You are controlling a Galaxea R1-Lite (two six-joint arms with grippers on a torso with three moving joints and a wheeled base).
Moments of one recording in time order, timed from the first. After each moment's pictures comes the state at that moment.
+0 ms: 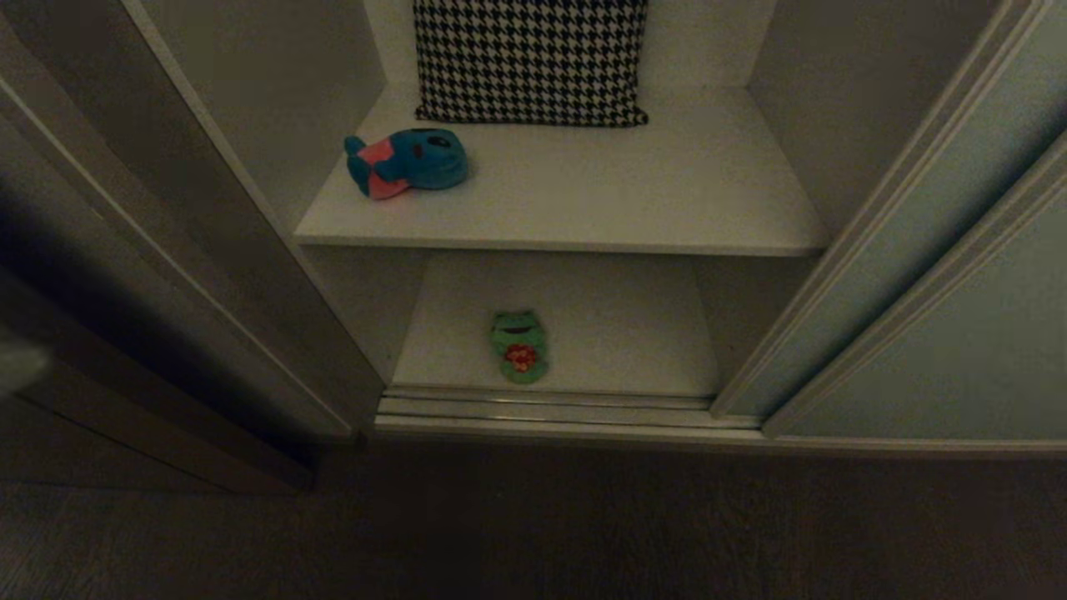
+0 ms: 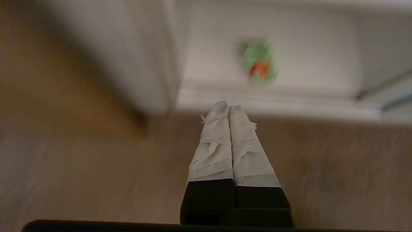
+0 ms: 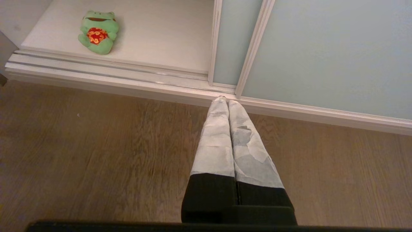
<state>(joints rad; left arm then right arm) -0.14 0.74 -0.82 0.21 0.06 -0.06 0.00 0.00 0.00 0.00 0.03 -0.04</state>
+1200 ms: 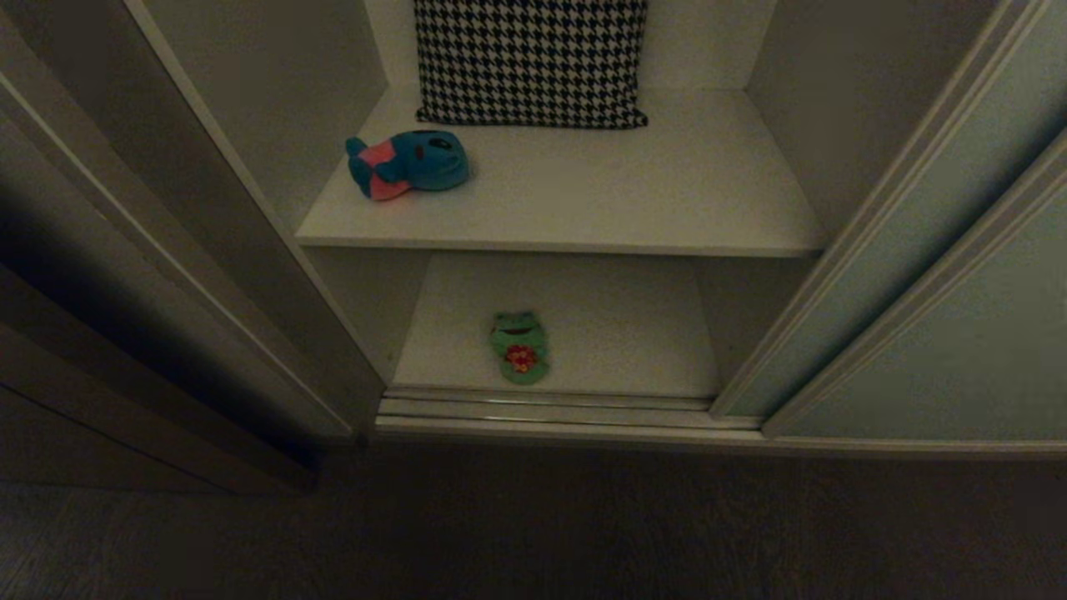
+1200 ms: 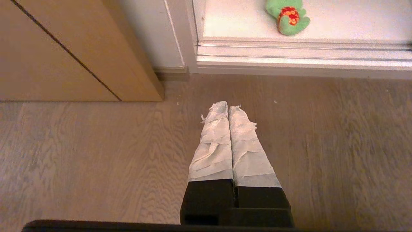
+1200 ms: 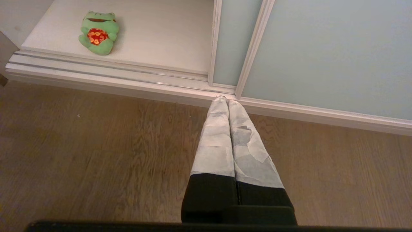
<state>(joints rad) 0.00 -0.01 -0.09 0.20 -0.02 0.05 0.00 0.00 0.00 0.00 0.03 -0.04</state>
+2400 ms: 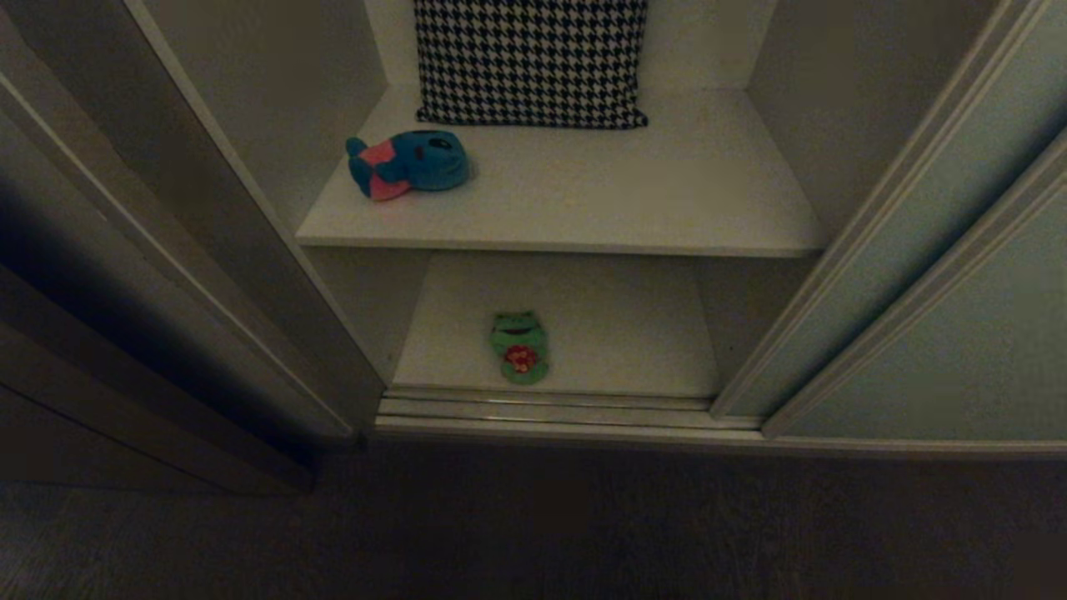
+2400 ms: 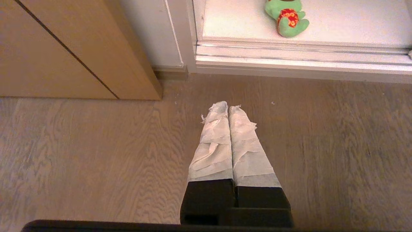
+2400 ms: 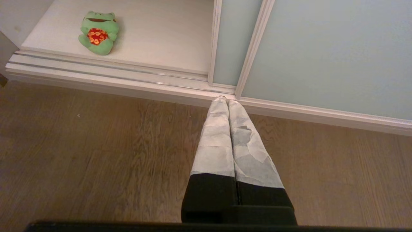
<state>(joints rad) 0.00 0.00 -0.08 0.20 -0.02 0.03 0.00 0.00 0.00 0.00 0.03 -0.04</state>
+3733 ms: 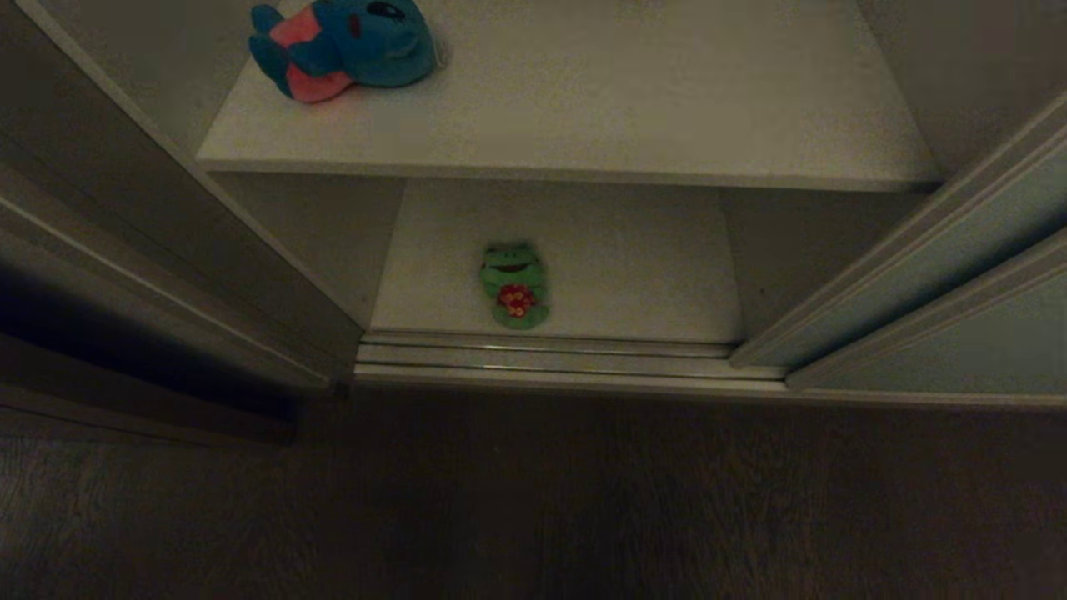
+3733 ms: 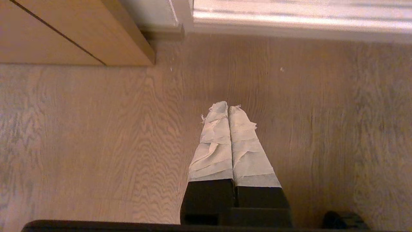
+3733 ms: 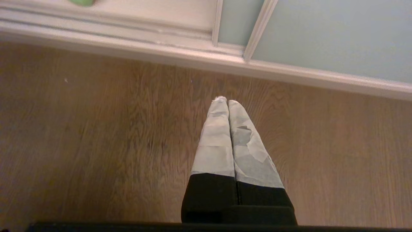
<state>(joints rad) 0.00 0.00 -0.08 0.21 -0.02 0.03 0.00 0.00 0.00 0.00 0.03 -0.04</state>
